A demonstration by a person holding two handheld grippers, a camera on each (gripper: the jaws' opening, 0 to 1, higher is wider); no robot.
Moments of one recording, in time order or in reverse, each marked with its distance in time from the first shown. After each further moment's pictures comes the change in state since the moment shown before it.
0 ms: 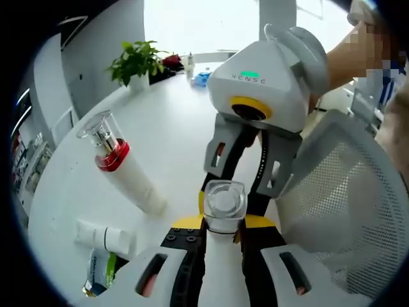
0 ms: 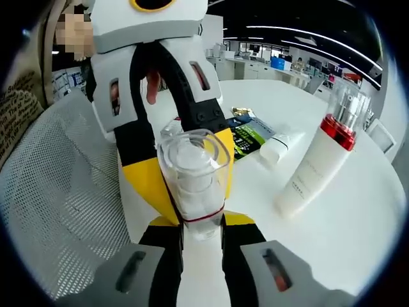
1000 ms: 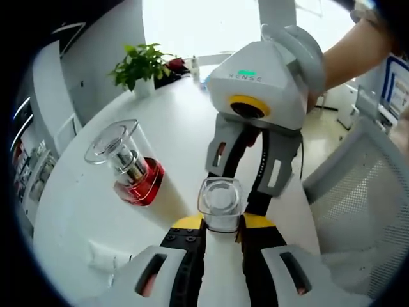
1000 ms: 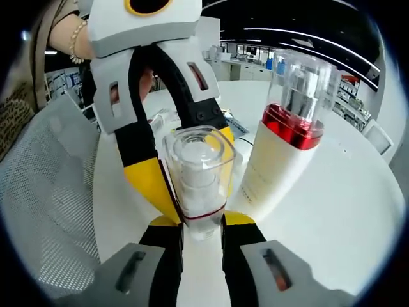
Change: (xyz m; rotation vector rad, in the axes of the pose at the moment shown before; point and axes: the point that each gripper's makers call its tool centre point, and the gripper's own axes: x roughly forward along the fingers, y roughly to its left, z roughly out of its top) left arm 0.022 0.053 0.021 0.041 -0.017 0.033; right arm 0.001 -0.061 0.000 -0.019 -0.007 -0.019
